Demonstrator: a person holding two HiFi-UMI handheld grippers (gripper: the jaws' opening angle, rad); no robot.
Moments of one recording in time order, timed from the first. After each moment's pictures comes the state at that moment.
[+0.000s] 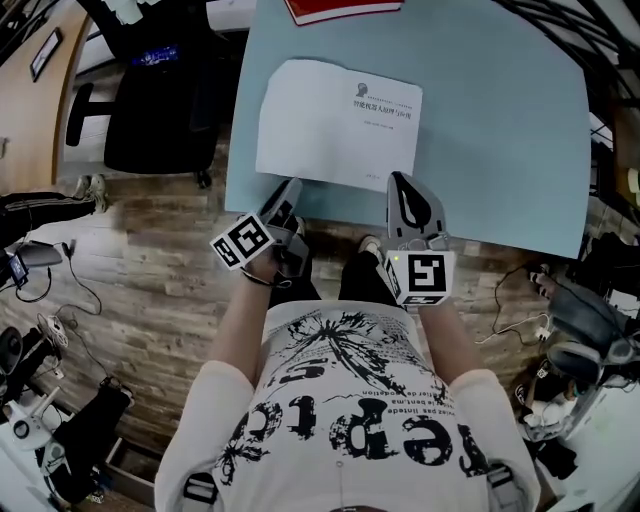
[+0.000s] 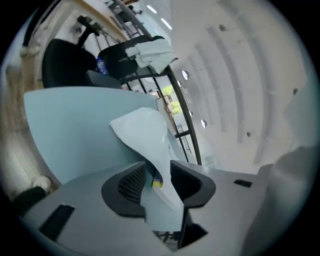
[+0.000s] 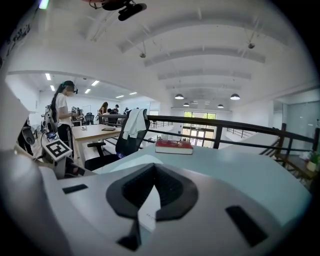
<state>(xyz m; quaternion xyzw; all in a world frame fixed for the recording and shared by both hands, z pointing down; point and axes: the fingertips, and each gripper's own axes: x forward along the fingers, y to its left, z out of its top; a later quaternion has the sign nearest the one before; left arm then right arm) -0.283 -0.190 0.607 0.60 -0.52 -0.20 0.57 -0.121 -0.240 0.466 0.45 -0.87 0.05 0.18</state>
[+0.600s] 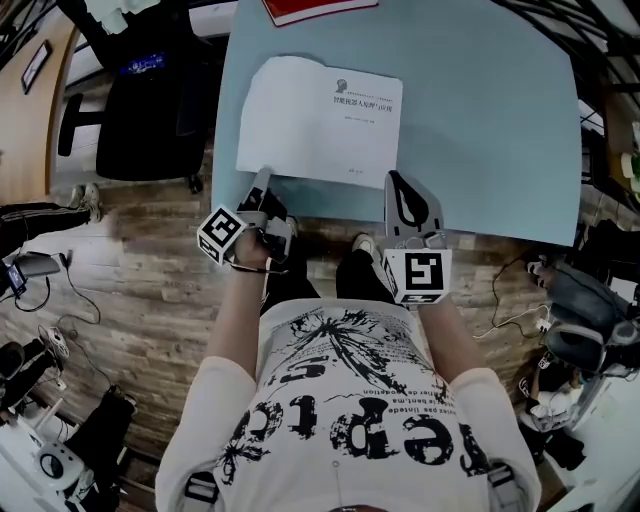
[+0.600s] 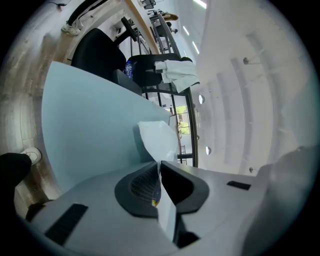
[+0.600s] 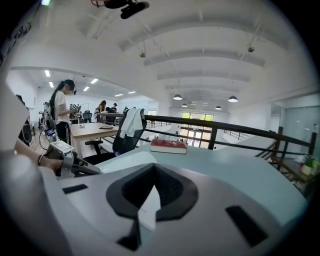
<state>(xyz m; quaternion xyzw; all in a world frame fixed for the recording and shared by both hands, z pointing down) -0.310 -0.199 0.622 0.49 -0.54 -0.33 0.61 -0.088 -0.234 0.463 0.46 -0.87 0.04 0.19</state>
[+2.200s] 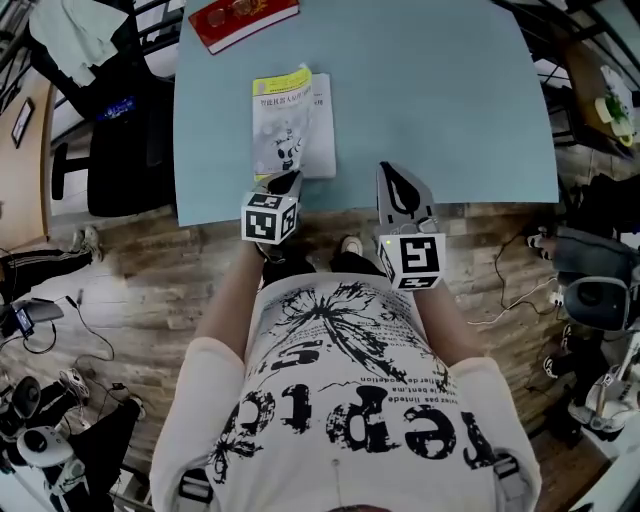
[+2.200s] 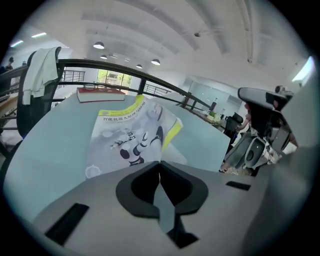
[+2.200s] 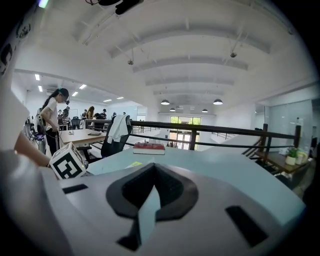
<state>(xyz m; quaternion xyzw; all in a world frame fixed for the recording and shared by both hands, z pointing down) -0.094 -0.209 0.610 0.81 -0.45 0.22 0.32 0.047 -0.205 0.438 0.52 -0.84 0.05 0.15</state>
